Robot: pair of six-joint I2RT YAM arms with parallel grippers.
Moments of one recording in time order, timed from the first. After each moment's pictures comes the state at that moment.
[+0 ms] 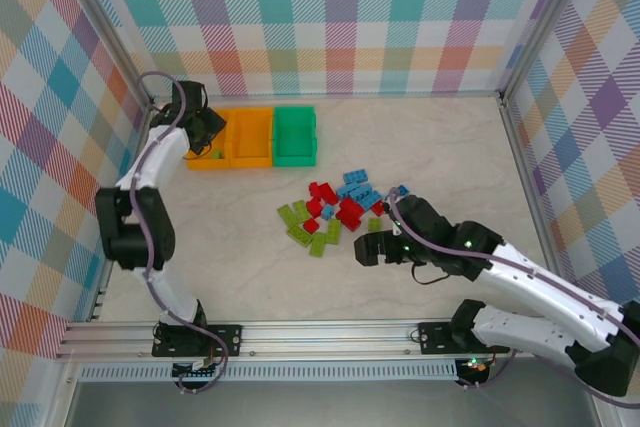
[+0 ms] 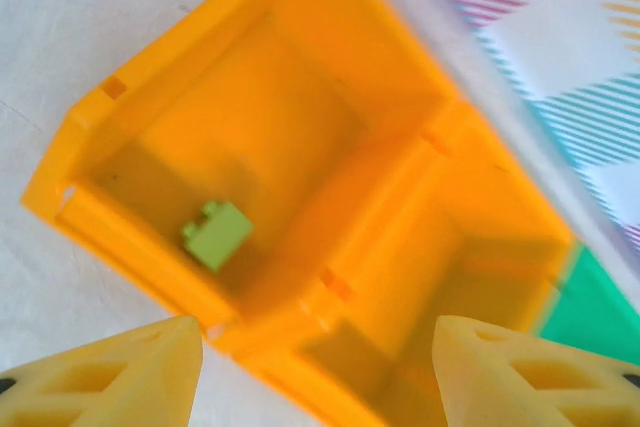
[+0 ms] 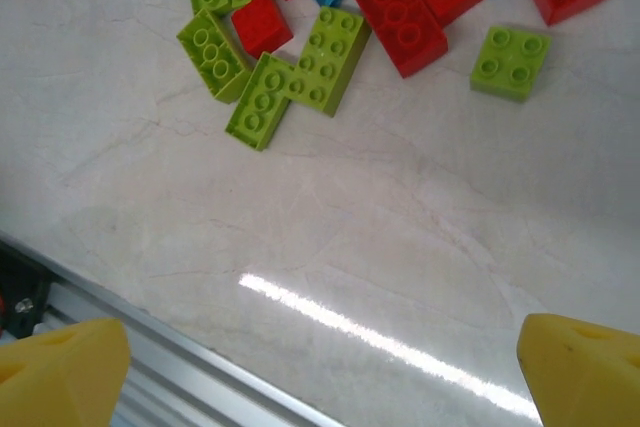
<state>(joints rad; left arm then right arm) -0.03 1.74 1.50 -0.60 -0.07 -0.82 0.91 0.95 0.88 -0.85 0.02 0.63</state>
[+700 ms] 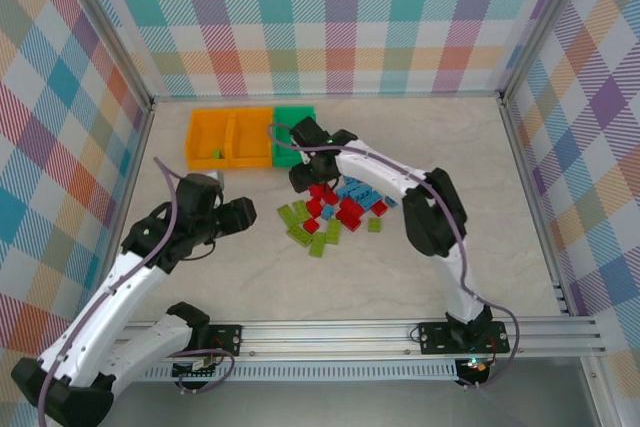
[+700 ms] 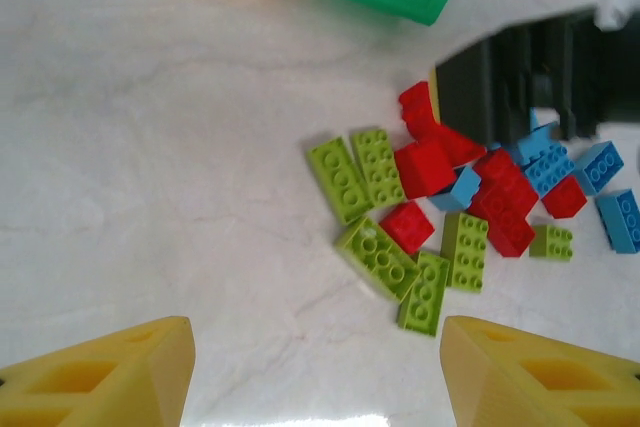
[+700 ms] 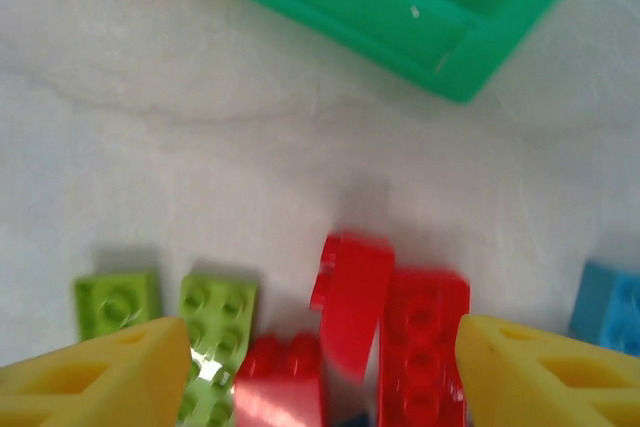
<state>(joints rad) -0.47 0.82 0.91 -0.91 -0.06 -0.66 0.77 2.21 1.91 -0.84 0.06 0.22</state>
